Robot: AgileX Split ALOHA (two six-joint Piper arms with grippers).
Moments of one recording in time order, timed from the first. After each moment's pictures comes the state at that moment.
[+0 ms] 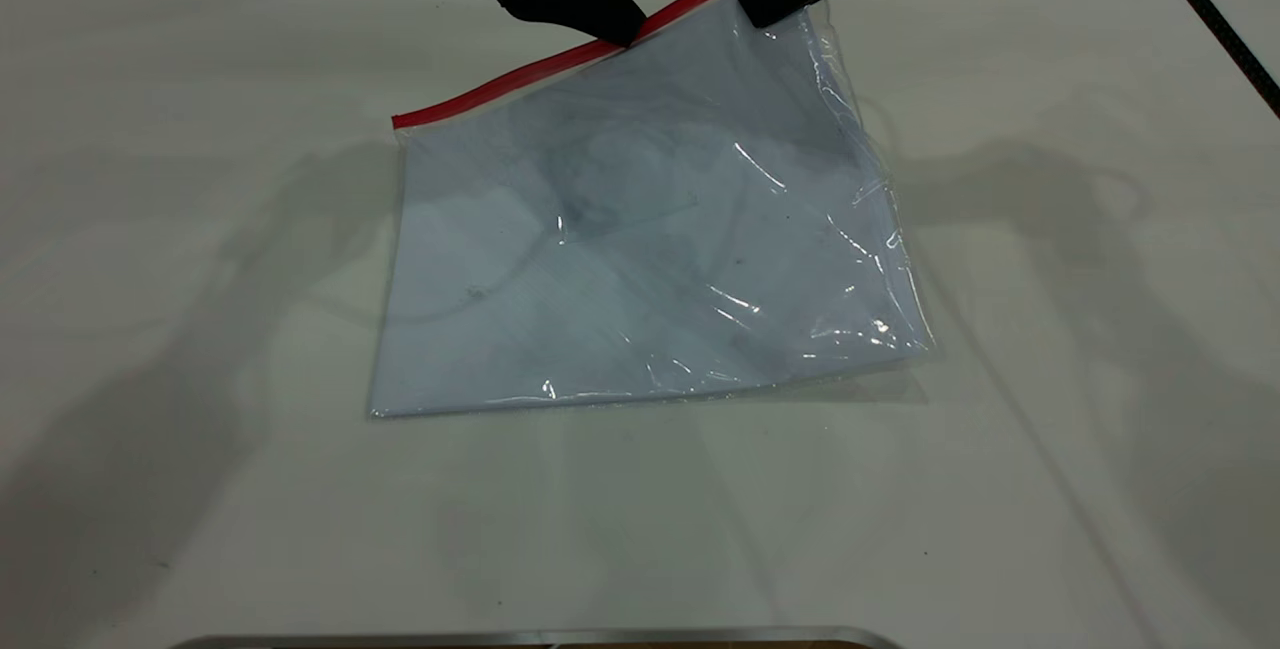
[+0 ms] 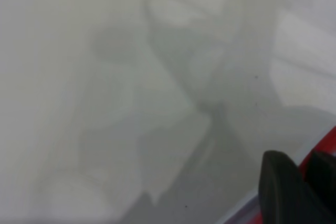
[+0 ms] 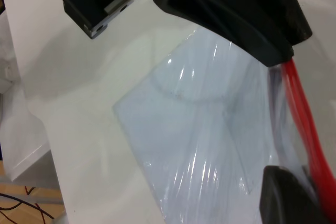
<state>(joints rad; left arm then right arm) -0.26 2.47 -1.73 -1.14 0.77 1.52 0.18 2.34 -1.60 1.09 0.99 -1.37</state>
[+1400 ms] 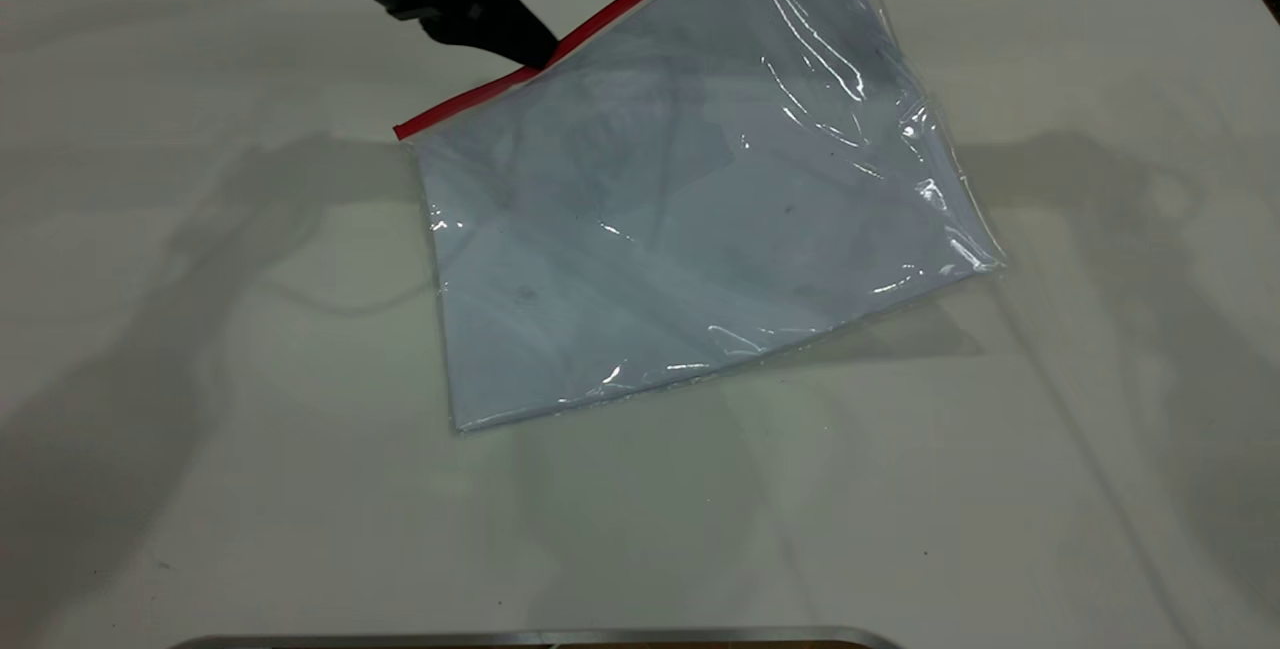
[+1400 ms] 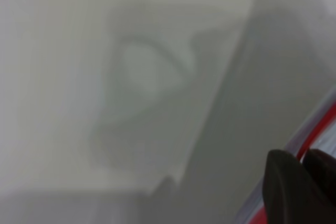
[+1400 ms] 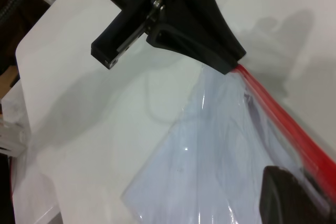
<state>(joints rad) -0.17 2.50 -1.74 -1.02 0.74 1.52 0.10 2.34 -1.60 1.25 1.02 -1.42</state>
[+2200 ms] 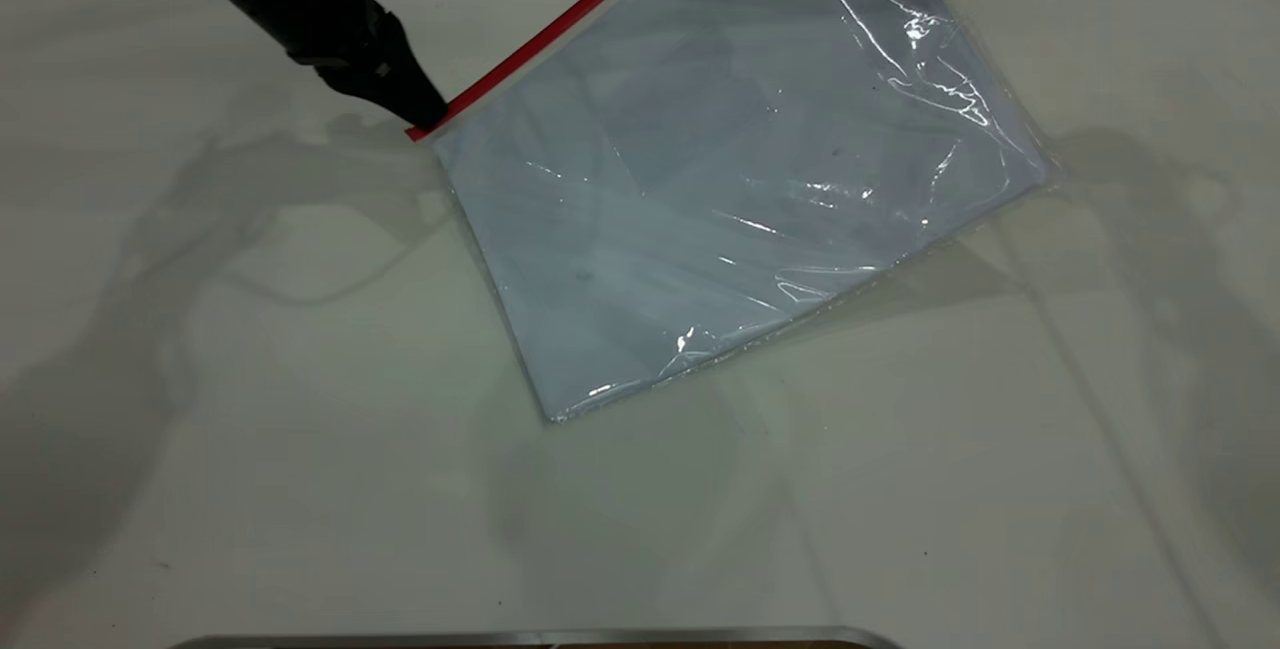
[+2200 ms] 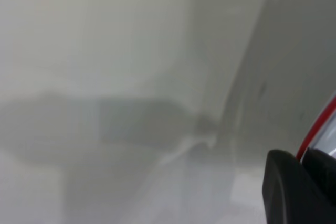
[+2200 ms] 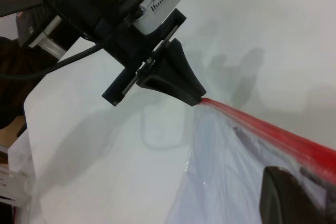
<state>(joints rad) -0.10 2.52 -1.74 -0.71 0.71 1.30 0.05 2.34 -1.60 1.38 1.04 -1.47</state>
